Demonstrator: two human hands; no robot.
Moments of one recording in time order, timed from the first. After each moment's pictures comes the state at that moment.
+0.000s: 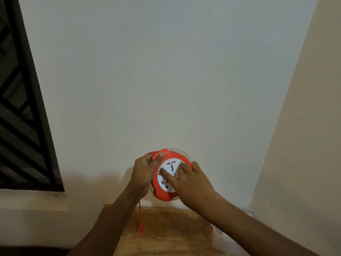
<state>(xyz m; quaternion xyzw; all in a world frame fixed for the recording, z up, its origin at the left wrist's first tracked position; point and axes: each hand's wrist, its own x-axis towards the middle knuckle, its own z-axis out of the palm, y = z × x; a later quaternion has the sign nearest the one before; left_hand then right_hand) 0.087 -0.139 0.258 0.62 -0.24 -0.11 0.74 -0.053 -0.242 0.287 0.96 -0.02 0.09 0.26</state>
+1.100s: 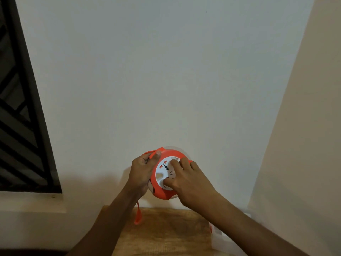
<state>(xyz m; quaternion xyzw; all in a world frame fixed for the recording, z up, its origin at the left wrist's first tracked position) 0.090 -0.137 0.259 0.60 -0.24 -0.12 0.75 -0.060 -0.238 0.295 0.96 0.03 0.15 0.23</state>
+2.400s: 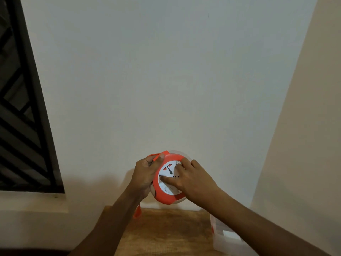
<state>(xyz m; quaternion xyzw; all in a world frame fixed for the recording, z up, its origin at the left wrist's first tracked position) 0.087 -0.134 0.254 0.60 -0.24 -0.15 0.75 -0.051 -0.253 0.295 0.95 0.05 0.10 0.29</state>
